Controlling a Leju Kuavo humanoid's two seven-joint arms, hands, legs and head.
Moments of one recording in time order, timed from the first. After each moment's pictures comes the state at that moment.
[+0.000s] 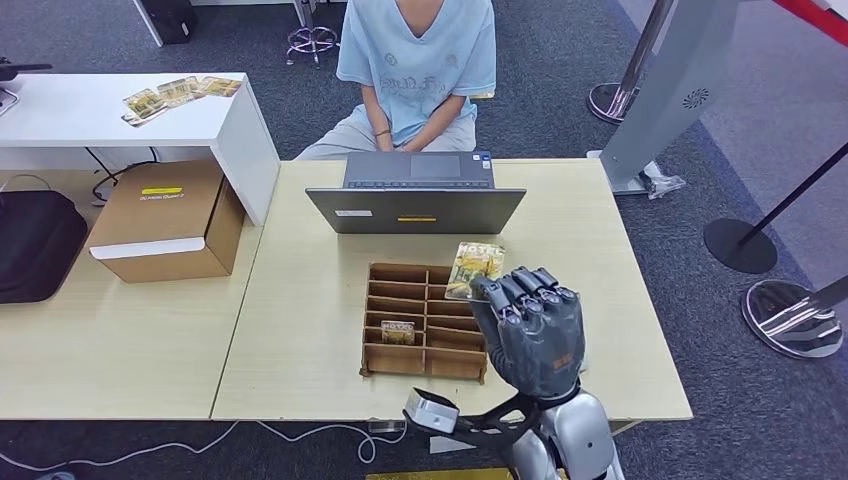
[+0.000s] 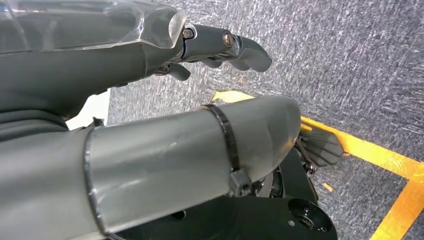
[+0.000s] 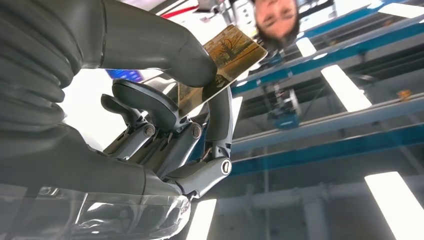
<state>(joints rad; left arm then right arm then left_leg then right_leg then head) -0.02 -0.22 0.56 -0.21 -0.16 0.22 0.00 -0.03 0.26 0.20 -1.66 1.53 -0.68 -0.29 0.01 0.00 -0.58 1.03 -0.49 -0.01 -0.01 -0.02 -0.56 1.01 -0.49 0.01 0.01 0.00</state>
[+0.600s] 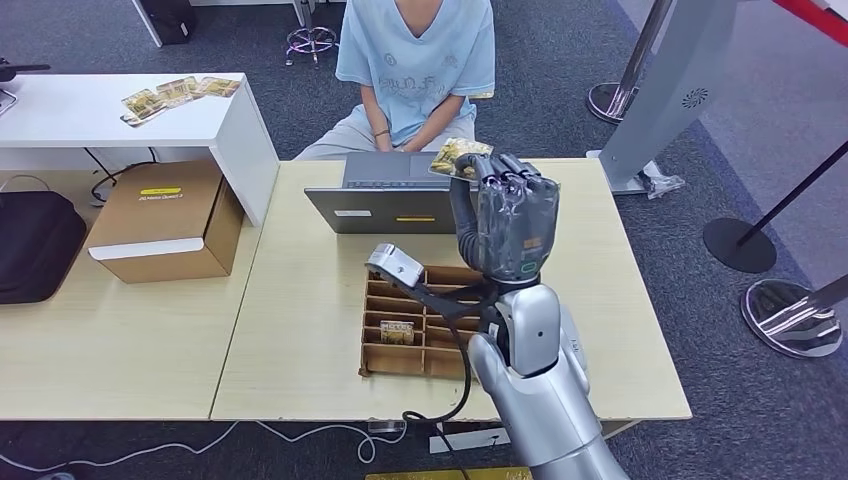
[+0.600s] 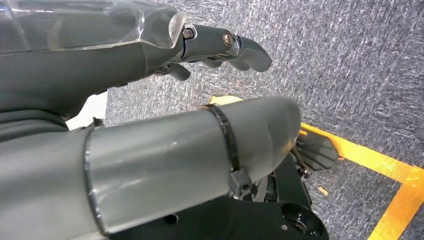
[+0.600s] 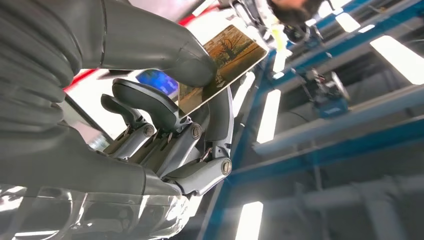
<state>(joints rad) -0.03 -0.21 0.55 -0.21 -0.16 0.23 0.00 -0.45 0.24 0.34 -1.36 1.54 -0.68 0.17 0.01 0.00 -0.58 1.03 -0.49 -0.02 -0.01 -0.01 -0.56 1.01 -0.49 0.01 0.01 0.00</state>
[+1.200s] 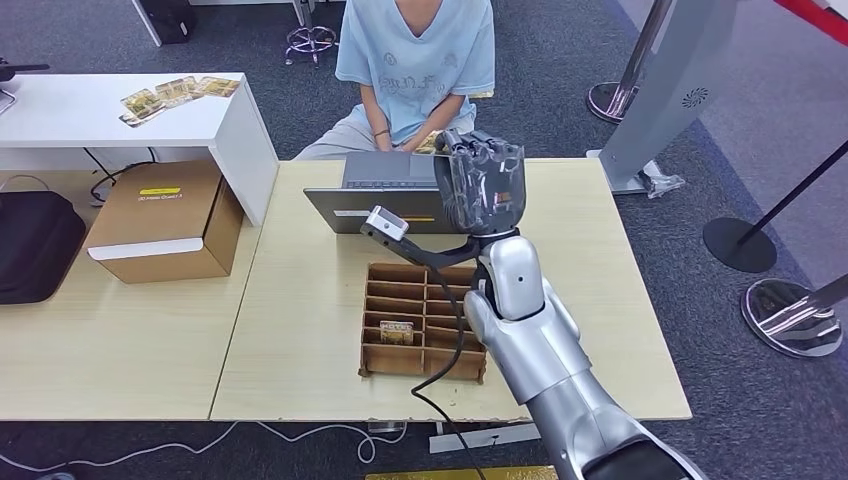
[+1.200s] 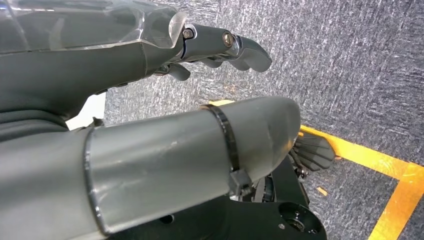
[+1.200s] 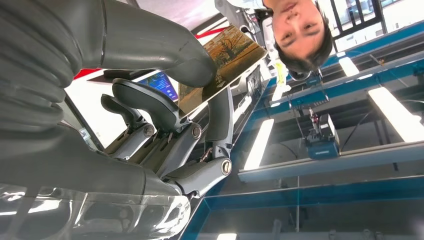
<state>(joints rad) -0.03 -0.20 0.53 -0.21 -0.18 0.22 0.00 -0.67 0.23 0.33 -0.98 1.53 -0.68 0.16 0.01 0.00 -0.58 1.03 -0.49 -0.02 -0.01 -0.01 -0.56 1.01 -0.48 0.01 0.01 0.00</state>
